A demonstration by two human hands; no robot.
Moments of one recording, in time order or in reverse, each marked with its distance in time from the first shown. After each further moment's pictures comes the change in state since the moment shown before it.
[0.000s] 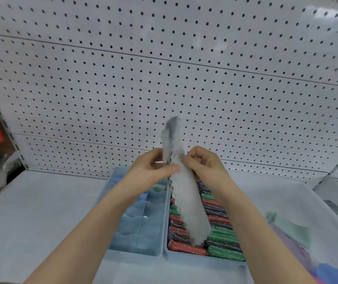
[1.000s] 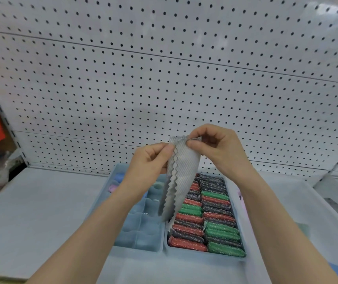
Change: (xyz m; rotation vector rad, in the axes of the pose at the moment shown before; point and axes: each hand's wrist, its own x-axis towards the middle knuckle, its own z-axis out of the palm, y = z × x) left_hand -0.006 0.011 0.013 -0.193 0.068 0.161; right_hand 0.005 -0.040 -0.023 -0.170 0.009 -0.341
